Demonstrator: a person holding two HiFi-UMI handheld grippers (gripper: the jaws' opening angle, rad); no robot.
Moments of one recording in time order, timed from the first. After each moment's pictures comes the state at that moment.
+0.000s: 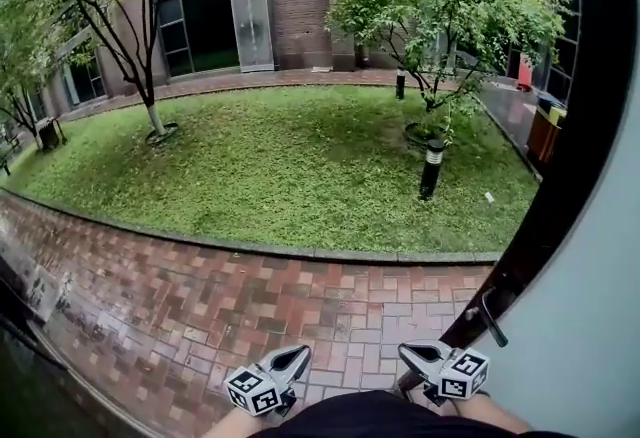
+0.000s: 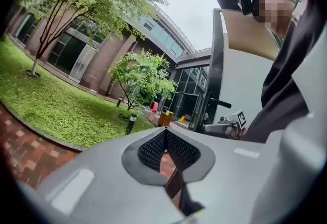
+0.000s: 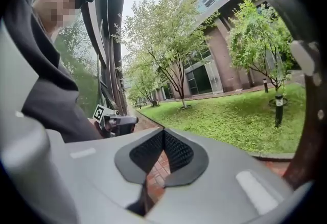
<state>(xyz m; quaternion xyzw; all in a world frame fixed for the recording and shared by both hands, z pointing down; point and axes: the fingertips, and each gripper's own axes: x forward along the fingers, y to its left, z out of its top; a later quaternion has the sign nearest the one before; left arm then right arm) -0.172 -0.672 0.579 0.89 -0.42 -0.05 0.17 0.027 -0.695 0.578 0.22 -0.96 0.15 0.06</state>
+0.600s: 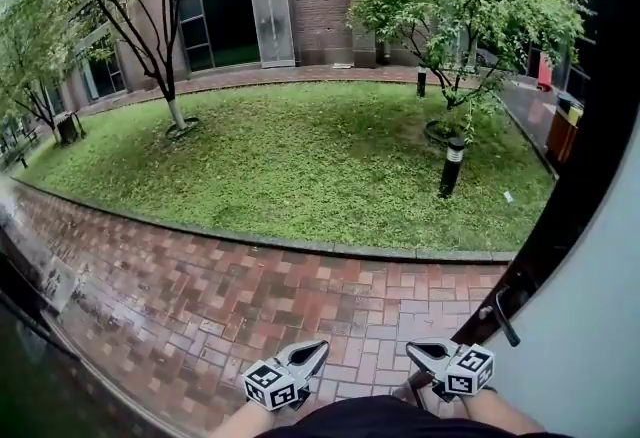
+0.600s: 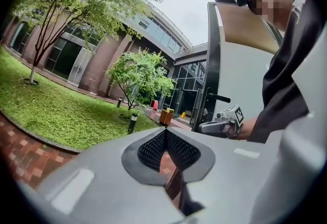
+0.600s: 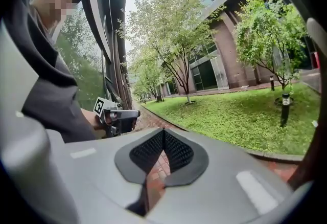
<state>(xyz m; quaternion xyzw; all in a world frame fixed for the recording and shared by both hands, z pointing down) -0.173 -0.666 0.578 0.90 -0.42 -0.03 0.15 0.004 -0.692 0.594 0.19 -0.97 0.15 0.09</state>
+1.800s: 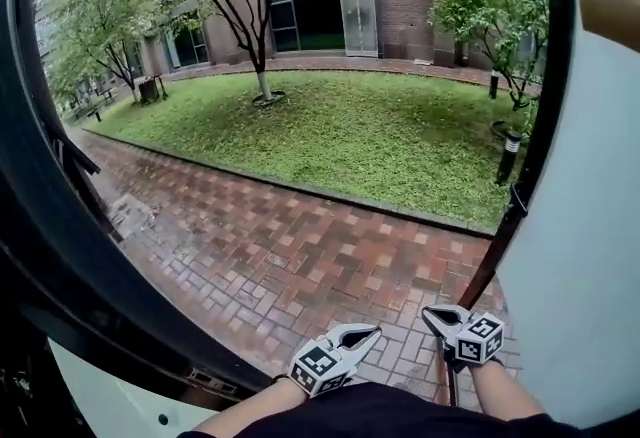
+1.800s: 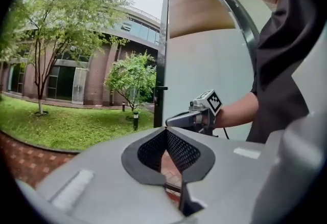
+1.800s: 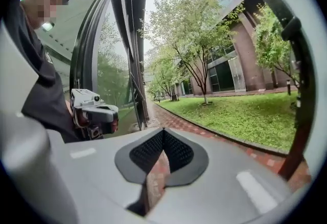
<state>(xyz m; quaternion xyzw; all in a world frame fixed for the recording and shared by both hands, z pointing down) -0.063 -0.318 0.544 0.88 -0.46 0.07 0.06 0.003 -0.413 0.581 0.11 -0.98 0.11 0.09</state>
